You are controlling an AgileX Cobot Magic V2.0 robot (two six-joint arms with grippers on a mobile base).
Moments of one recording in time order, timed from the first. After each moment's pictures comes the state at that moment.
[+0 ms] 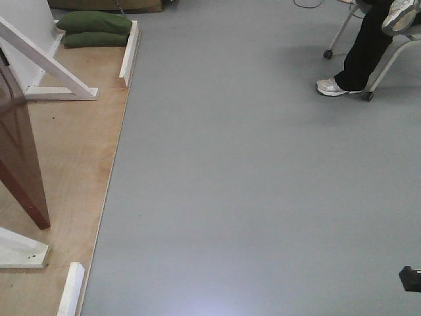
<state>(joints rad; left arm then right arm) 0.06 -0.01 0.03 0.00 0.08 0.06 -0.05 -0.01 0.03 0.01 0.19 -0.05</state>
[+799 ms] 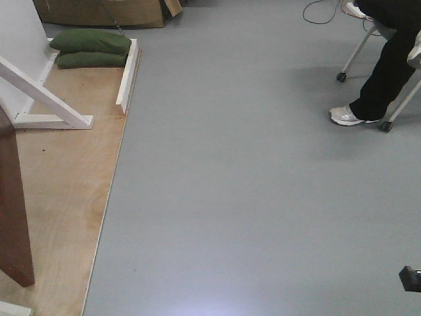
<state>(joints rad) 0.06 -0.01 0.03 0.00 0.08 0.06 -0.05 -0.01 0.03 0.01 0.19 -0.05</state>
